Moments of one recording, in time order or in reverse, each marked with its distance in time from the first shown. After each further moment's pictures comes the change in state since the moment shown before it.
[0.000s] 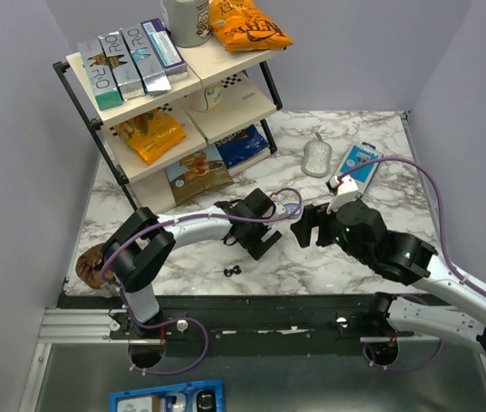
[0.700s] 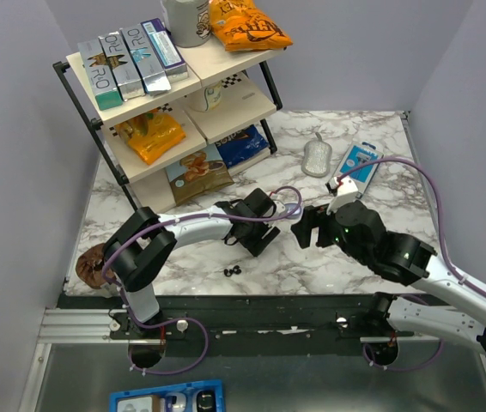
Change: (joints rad) left arm 0.000 0.011 0.002 0.020 -0.014 -0.043; right arm 0.000 -0.002 -0.017 0.000 0.008 0.005
